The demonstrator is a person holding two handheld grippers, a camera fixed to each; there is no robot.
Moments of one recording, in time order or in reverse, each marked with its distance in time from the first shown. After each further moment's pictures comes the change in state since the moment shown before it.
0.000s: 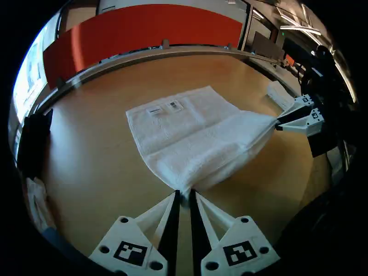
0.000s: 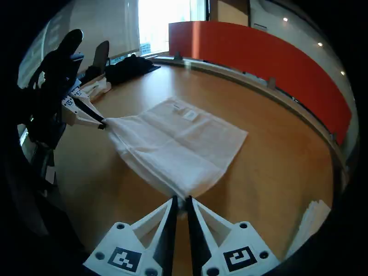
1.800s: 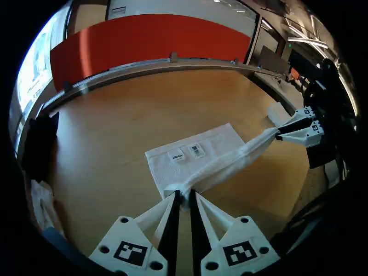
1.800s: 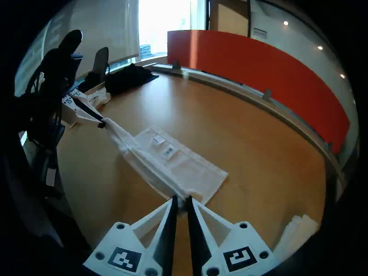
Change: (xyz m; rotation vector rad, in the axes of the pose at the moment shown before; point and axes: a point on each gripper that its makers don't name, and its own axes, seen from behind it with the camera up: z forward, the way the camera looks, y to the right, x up) left arm 0.058 -0.005 -0.027 0.011 0.042 -0.076; right arm 0.051 0.021 -0.025 -0.013 0.015 -0.007
